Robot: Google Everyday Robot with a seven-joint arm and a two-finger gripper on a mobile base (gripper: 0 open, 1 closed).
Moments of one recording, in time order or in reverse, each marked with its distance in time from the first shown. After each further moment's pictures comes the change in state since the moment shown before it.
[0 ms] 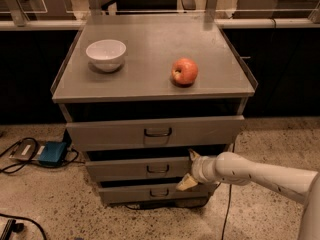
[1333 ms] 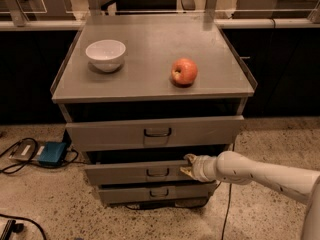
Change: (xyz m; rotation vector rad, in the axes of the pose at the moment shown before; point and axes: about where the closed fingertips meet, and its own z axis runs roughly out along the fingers) arm -0.004 -0.003 -0.006 0.000 0.000 0.000
